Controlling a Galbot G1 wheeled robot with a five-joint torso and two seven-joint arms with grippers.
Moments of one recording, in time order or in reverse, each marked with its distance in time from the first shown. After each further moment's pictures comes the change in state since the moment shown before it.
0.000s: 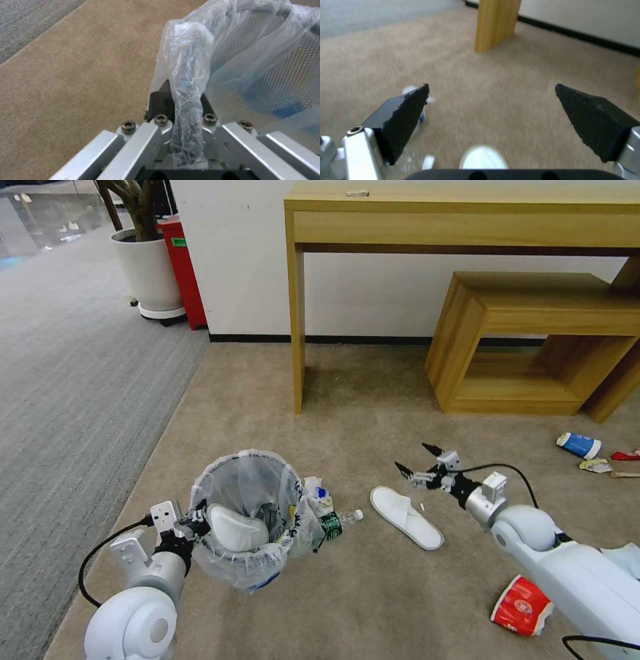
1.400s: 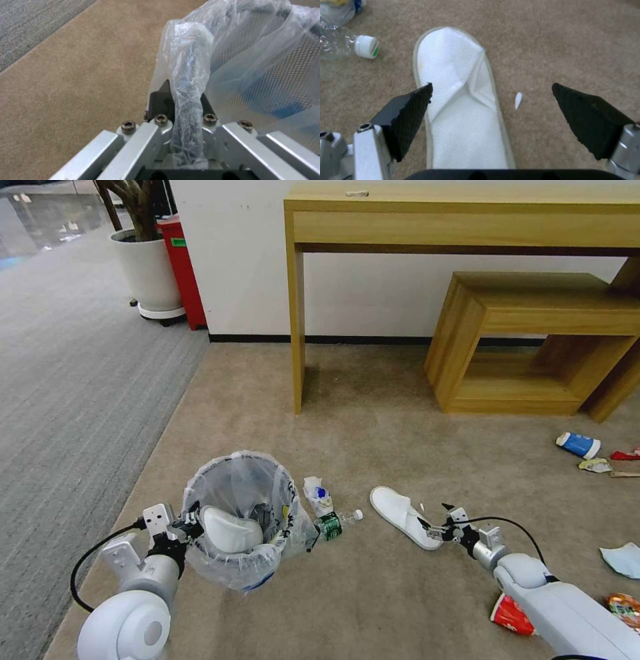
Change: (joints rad) left arm 0.013 0.009 -0.017 -0.001 -0.013 -0.021 0.004; right arm 0.074 0.168 -0.093 -0.498 -0.104 0.088 -0.030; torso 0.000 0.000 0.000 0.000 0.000
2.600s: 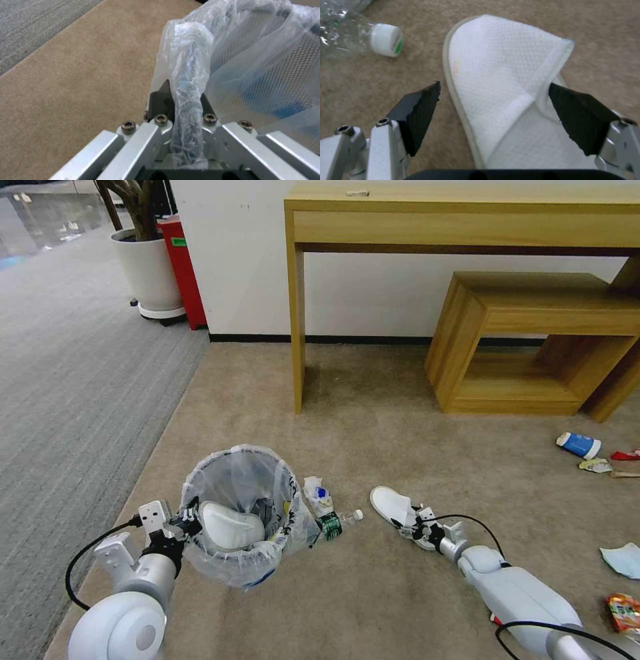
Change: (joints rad) left arm 0.026 0.011 -0.015 -0.042 -0.026 -0.013 0.000; right arm 0.198 0.215 -0.134 -0.349 -0.015 0.080 -0.083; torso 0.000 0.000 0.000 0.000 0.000
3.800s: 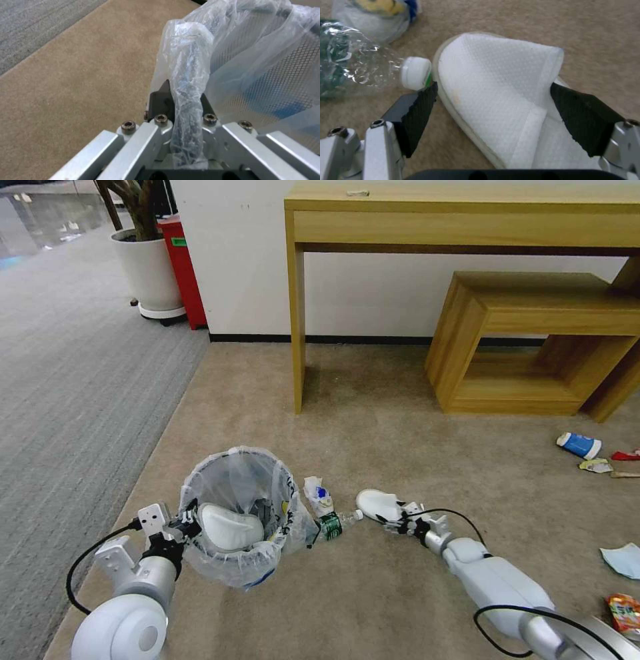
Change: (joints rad) left arm 0.003 -0.016 -0.007 0.012 0.008 -0.021 0.010; right arm 0.069 0.103 0.010 -0.110 -0.032 0.038 -0.081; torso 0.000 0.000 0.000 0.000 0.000
